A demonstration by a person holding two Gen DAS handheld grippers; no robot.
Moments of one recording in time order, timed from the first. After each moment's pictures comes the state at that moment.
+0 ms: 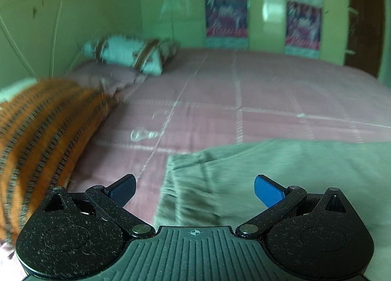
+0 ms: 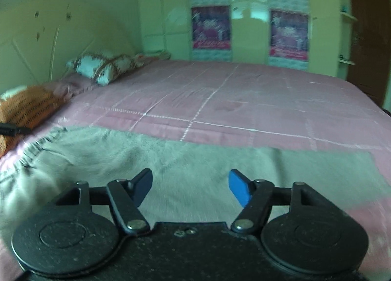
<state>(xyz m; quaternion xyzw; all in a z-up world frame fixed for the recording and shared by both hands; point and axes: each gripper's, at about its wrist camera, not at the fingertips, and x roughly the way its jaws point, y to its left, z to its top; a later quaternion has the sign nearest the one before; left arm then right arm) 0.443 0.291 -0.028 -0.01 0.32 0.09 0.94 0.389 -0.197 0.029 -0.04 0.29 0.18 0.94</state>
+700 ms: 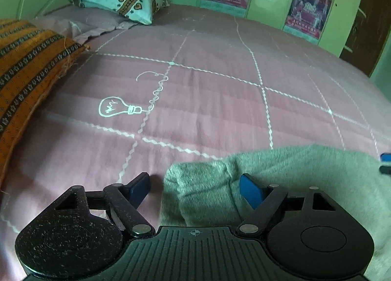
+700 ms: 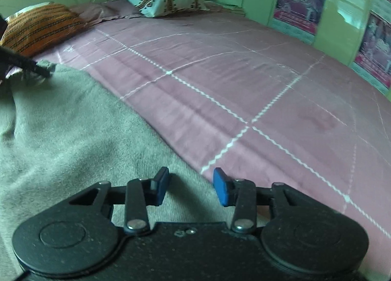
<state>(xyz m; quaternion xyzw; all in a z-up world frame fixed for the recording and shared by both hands) 0.550 0.354 -0.088 -0.10 0.39 0.03 0.92 0.559 -0.116 -0.040 -0.20 0.34 0.32 0.86</state>
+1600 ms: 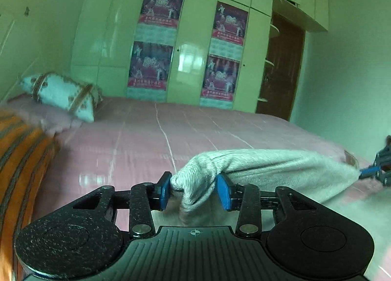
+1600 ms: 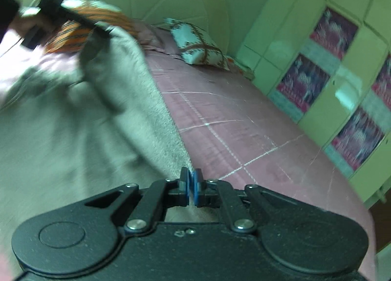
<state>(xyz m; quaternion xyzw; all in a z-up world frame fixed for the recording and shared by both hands) 0.360 0.356 -0.011 -0.07 0.17 -0.14 0.97 0.310 -0.126 0.046 -0.35 0.18 0.33 0.86</state>
